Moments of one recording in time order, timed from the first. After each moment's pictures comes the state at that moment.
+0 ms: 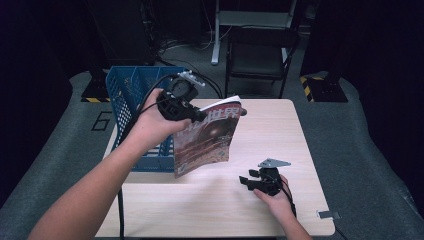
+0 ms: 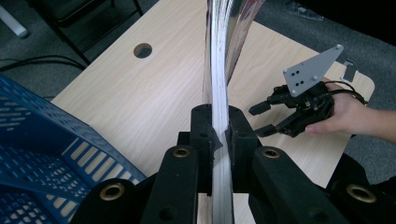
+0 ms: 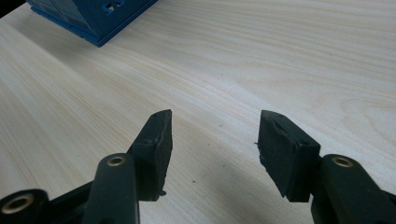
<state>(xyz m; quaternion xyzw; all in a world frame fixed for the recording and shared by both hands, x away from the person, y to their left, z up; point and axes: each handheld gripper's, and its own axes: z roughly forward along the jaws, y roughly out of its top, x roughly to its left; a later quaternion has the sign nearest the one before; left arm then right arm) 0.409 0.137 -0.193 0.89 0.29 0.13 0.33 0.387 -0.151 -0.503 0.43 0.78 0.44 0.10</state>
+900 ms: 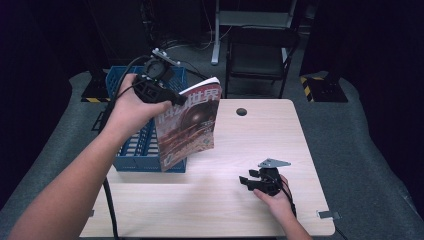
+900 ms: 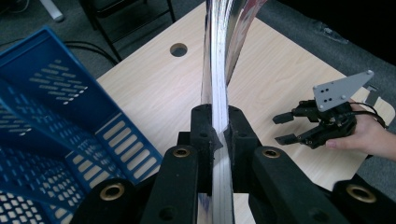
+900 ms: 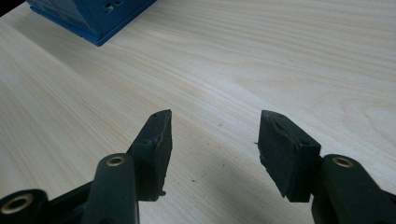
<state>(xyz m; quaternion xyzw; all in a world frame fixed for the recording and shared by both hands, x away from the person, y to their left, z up) 0.421 0.181 -0.165 0.86 0.36 0.15 0.33 0.386 -0.151 -0.503 0.43 0.78 0.44 0.10</state>
